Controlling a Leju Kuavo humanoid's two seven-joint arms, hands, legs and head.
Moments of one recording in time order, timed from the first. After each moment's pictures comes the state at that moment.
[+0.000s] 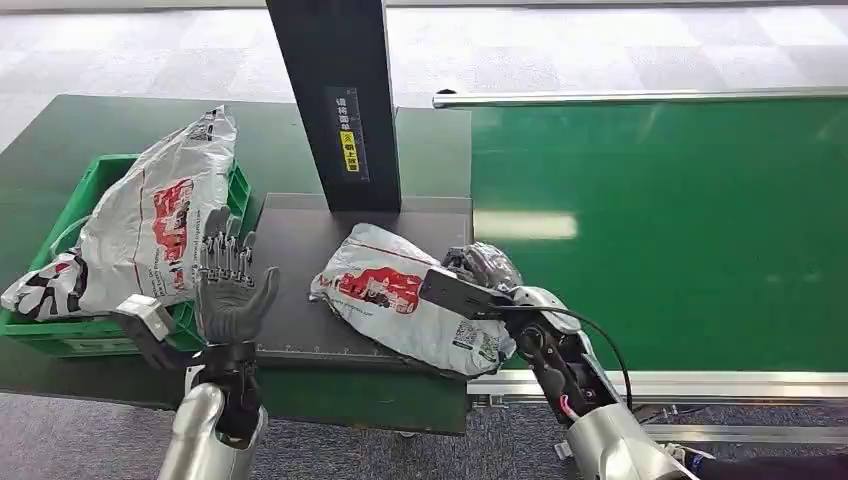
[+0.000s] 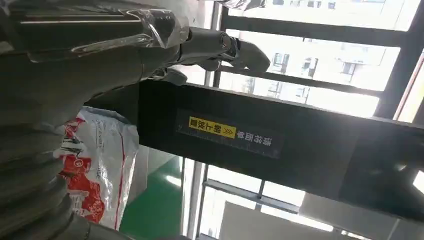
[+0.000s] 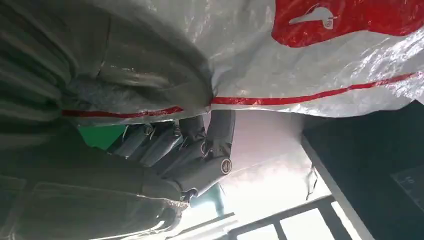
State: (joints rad) left arm -0.17 -0.20 -0.02 -1.43 0.18 -0.03 -0.50; right arm -0.61 0.10 0.38 -0.78 0.80 0.11 -0.30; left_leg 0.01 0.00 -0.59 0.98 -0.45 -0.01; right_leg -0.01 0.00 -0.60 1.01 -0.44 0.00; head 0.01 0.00
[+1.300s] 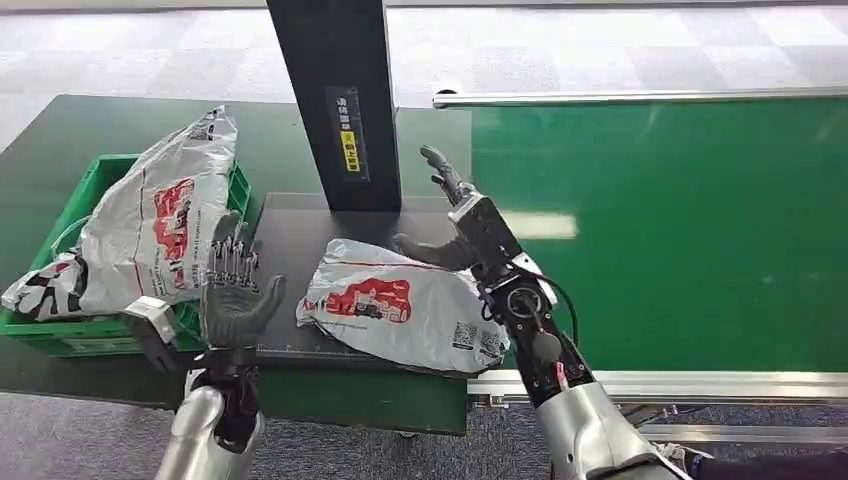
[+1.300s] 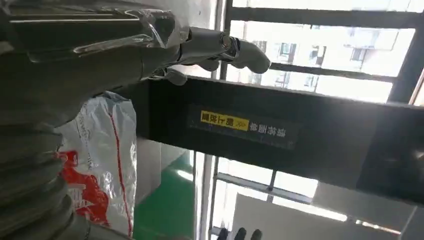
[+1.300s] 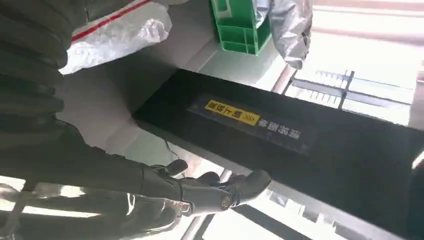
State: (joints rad) left arm -0.17 -0.16 -0.06 -1.40 0.16 -0.07 -0.49; right arm -0.67 0.24 0.28 -0.85 0.27 0.15 -0.51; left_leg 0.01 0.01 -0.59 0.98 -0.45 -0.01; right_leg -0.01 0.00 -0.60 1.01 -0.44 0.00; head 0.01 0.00
